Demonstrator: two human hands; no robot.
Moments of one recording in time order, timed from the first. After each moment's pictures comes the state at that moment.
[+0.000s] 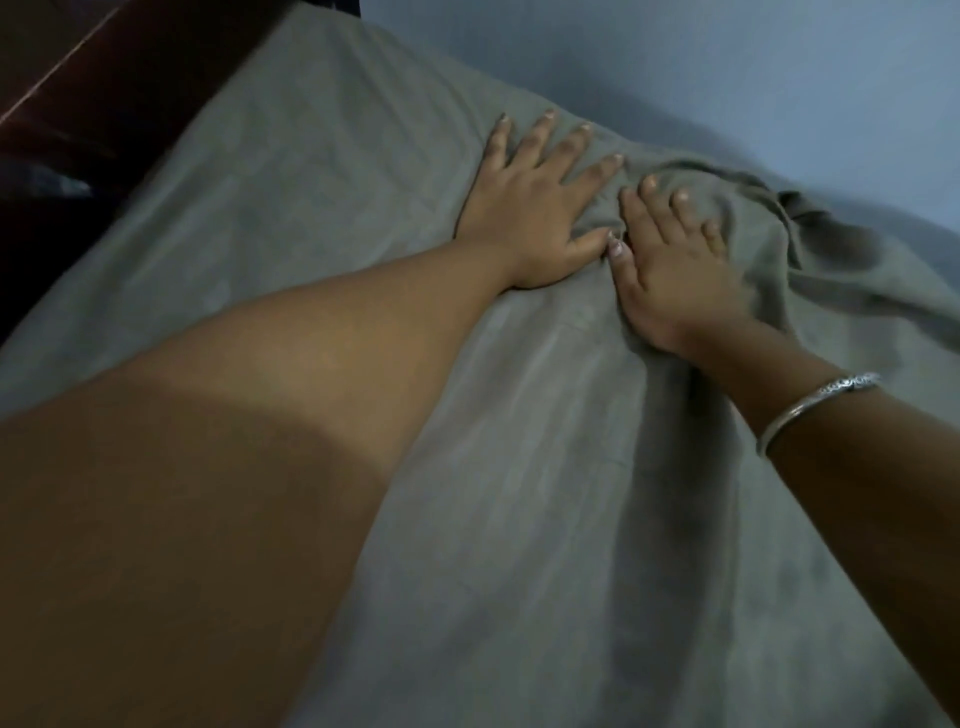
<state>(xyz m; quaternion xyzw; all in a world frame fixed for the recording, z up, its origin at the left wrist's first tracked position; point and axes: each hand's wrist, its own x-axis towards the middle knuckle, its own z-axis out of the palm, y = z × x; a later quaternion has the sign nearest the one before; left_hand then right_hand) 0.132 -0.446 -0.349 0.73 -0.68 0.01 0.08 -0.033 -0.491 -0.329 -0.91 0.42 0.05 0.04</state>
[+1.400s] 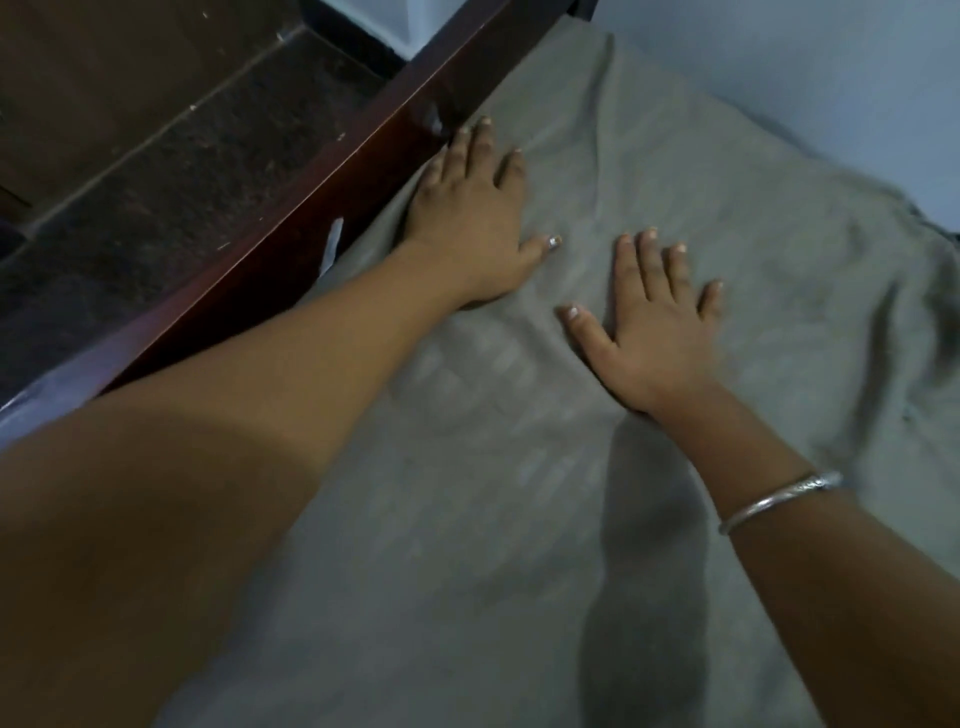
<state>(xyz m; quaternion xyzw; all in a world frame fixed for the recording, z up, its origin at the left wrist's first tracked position) 0.230 -0.239 -0.311 0.86 -0.51 -0.05 0.02 0.053 -0.313 -0.324 -0.92 0.39 0.05 0.04</state>
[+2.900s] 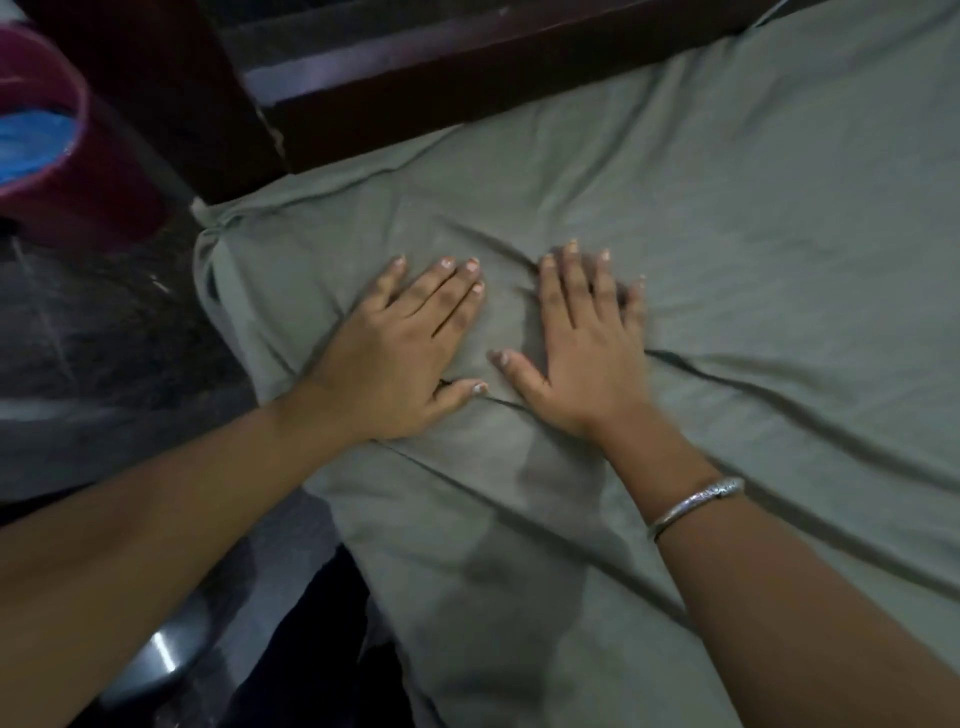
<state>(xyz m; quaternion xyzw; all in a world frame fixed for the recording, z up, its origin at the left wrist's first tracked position) 0.010 0.277 -0.304 0.89 -0.46 0.00 0.03 -0.051 0.090 -0.308 -1.00 0.03 0.08 0.02</state>
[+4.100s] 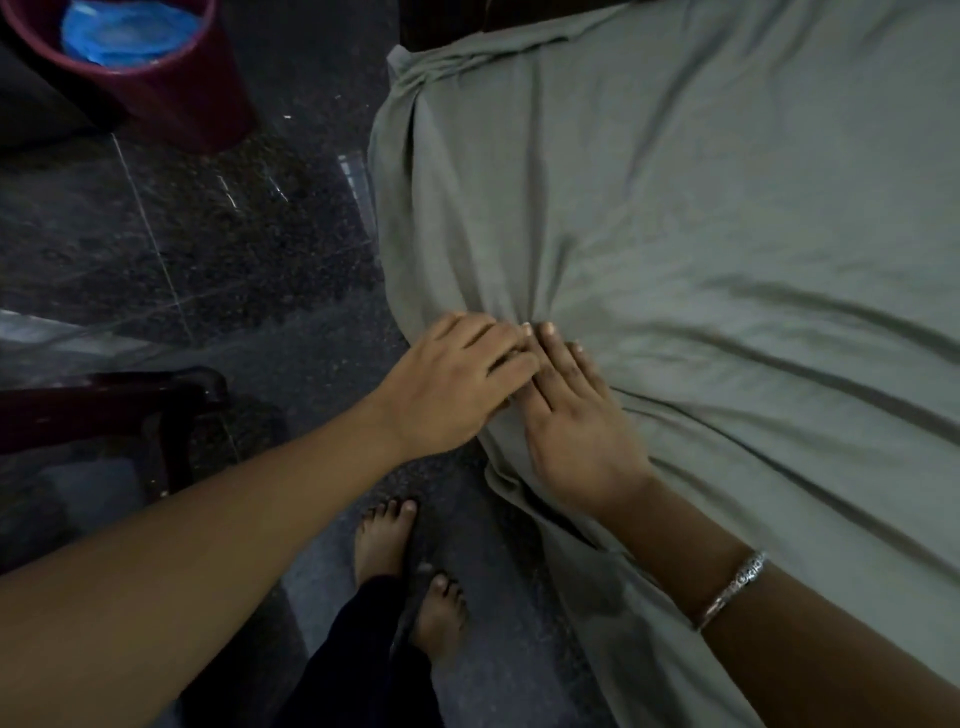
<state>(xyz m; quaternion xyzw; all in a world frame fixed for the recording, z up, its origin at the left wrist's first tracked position) -0.114 0.403 -0.317 0.84 -0.51 0.05 0.19 -0.197 0.252 -0.304 -0.99 -0.14 0.01 0.03</state>
